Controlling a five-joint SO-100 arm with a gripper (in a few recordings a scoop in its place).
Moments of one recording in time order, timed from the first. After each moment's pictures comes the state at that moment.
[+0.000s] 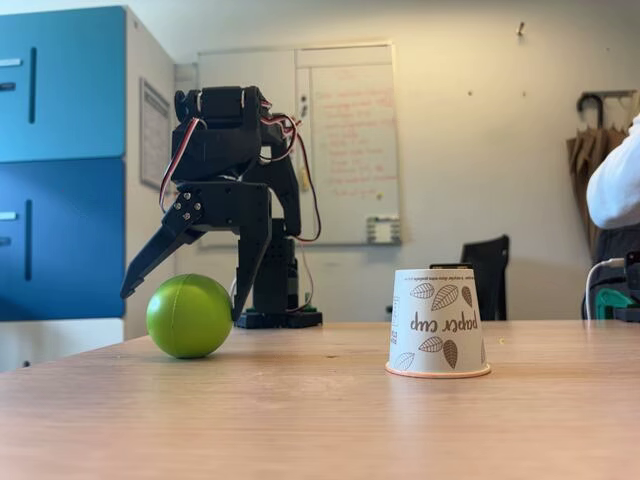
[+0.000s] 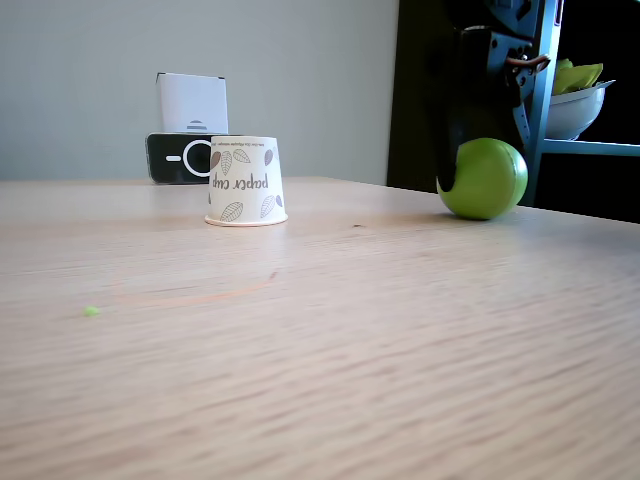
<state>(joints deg) 2.0 66.3 73.9 79.2 84.9</state>
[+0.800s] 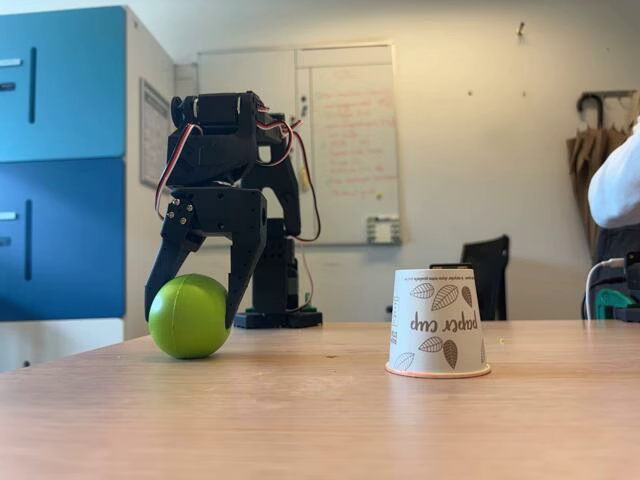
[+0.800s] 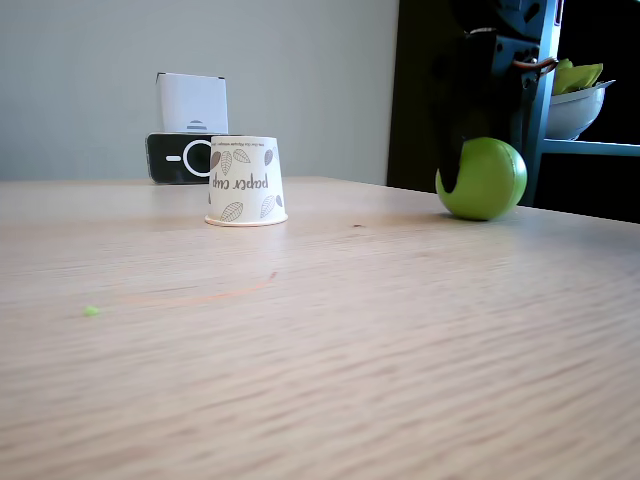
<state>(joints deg) 2.5 69.4 78.8 74.7 87.3</state>
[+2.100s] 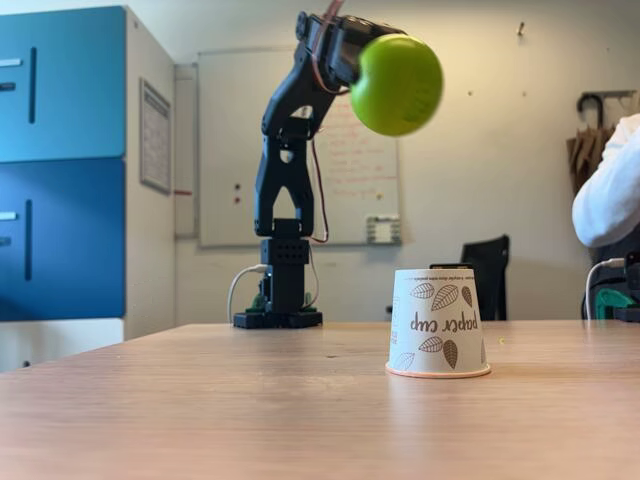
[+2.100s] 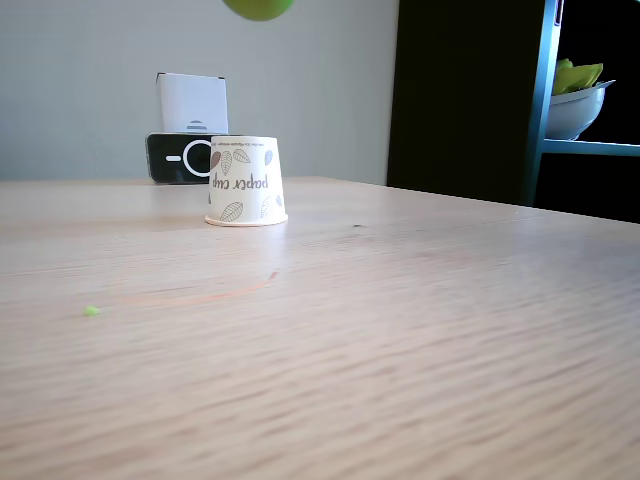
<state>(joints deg) -26.6 81.7 63.5 57.1 88.8</state>
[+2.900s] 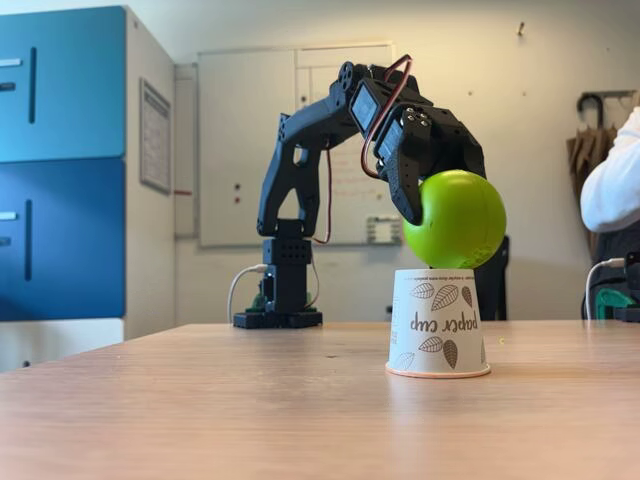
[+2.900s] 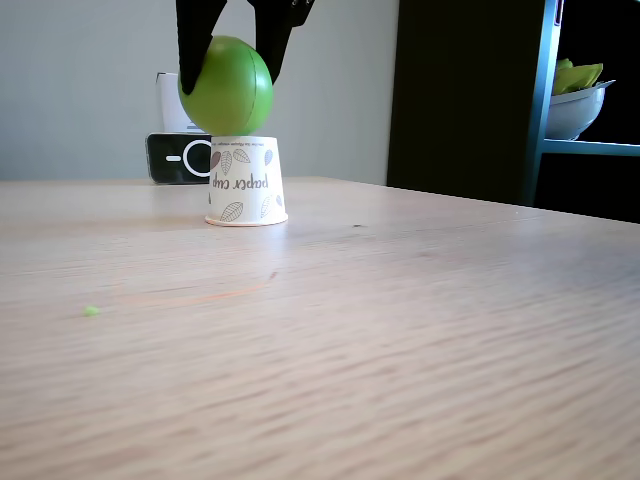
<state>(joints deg) -29.3 67.1 63.3 54.6 90.4</state>
